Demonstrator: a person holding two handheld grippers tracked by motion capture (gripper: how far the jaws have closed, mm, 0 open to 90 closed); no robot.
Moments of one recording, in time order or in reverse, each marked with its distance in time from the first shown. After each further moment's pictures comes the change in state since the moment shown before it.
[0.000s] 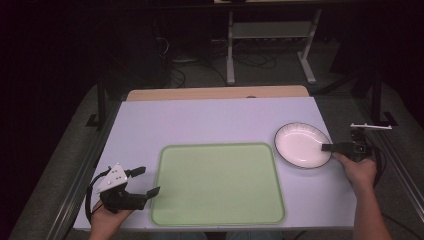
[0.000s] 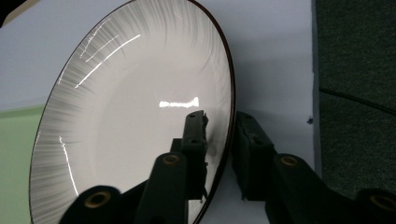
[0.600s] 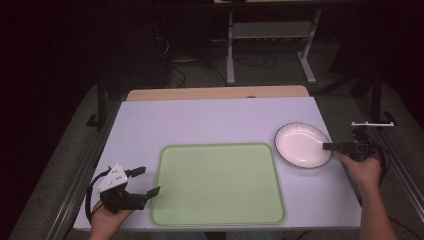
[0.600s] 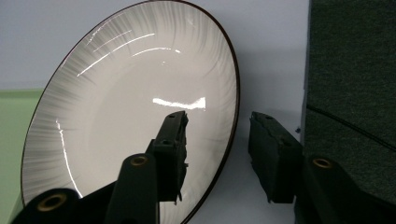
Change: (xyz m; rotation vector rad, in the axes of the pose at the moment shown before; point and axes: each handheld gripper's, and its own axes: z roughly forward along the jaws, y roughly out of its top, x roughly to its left) left arm -0.001 0.000 0.000 0.001 0.002 -0.002; right arm 0.009 0.002 -0.012 -0.011 -0.047 -0.124
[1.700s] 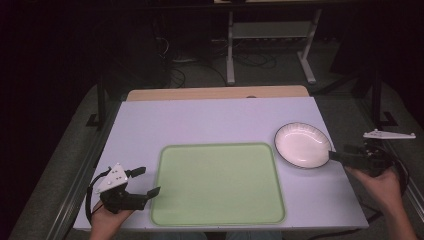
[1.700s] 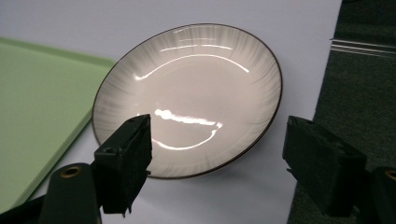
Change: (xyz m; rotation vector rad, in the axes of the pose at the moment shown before) left arm -0.001 0.000 0.000 0.001 0.002 -0.003; right arm 0.030 -0.032 -0.055 -0.147 0.021 -0.317
